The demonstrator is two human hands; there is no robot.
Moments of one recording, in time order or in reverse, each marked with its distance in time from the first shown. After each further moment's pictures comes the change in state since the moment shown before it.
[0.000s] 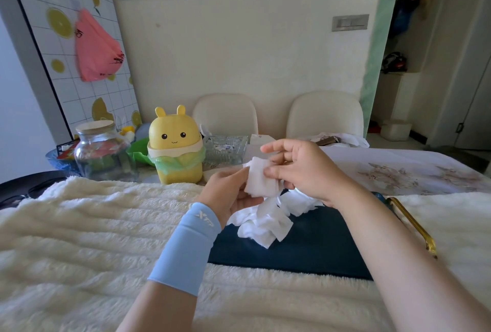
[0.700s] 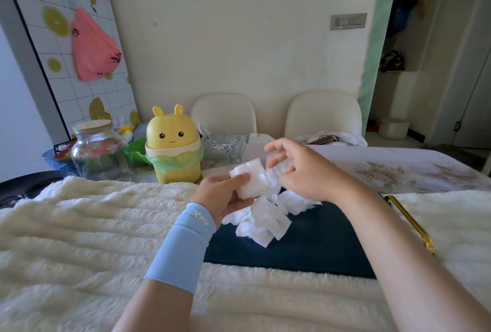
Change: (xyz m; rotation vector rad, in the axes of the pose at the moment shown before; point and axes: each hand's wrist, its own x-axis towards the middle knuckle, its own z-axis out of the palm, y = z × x) left_hand 0.003 -0.004 -0.008 -0.048 0.110 -0.085; right_hand -0.005 0.003 -0.010 -0.423 -0.070 -0.044
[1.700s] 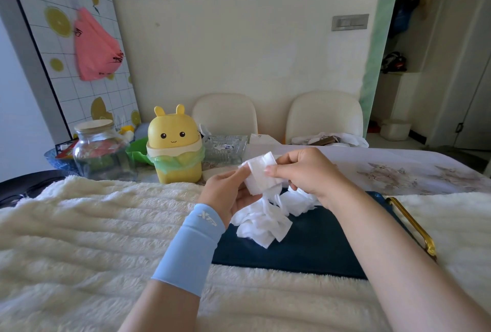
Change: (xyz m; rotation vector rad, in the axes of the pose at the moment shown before) left_hand -0.001 -0.001 0.011 -0.086 -0.022 0.045; right_hand 0.006 -0.005 0.008 0.339 0.140 0.310
